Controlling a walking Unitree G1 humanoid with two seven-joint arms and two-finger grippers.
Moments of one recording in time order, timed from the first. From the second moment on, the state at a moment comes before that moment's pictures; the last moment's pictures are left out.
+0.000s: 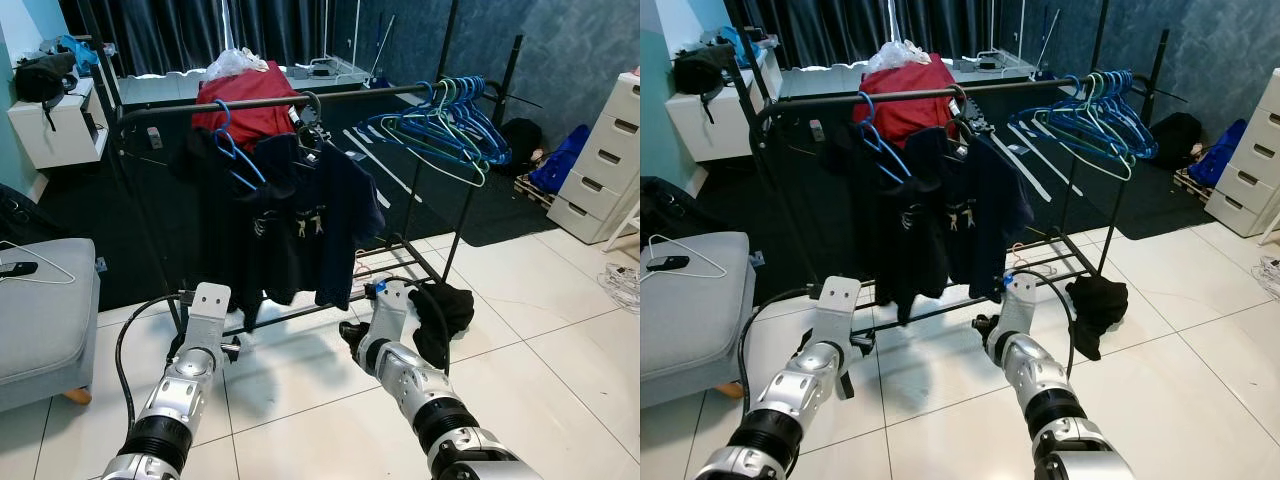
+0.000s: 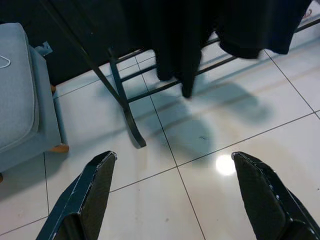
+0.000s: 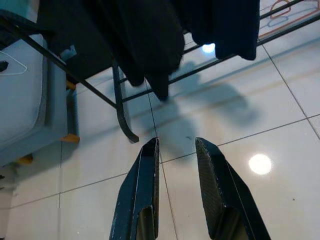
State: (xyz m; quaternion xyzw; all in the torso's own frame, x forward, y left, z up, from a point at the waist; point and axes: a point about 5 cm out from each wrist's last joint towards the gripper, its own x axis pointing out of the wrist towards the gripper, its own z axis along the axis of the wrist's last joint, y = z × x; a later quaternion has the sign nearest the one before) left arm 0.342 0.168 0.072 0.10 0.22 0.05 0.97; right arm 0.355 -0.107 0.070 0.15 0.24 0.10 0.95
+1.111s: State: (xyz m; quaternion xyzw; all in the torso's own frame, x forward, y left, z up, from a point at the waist) left arm 0.347 0.171 0.076 0.09 0.20 0.07 0.97; right arm 0.357 -0.109 0.072 0.09 0.23 0.10 0.96
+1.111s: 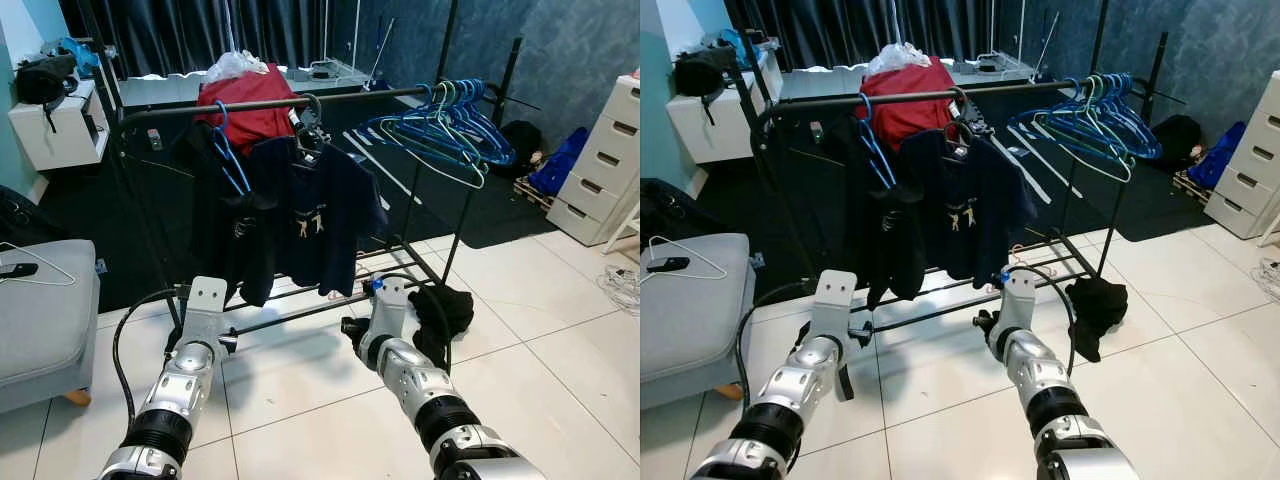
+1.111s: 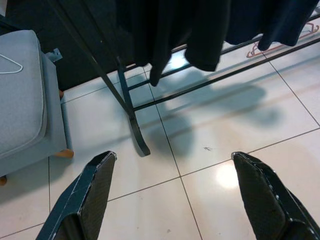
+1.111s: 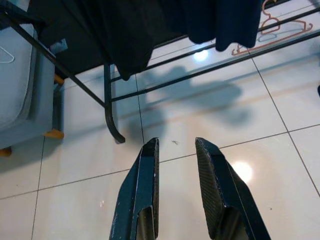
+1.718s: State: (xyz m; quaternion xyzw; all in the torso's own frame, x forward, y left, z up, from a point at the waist) left arm 0.352 0.173 0.080 0.09 0.20 0.08 0.97; right arm 0.362 -0.107 0.079 0.08 0.23 0.09 0.97
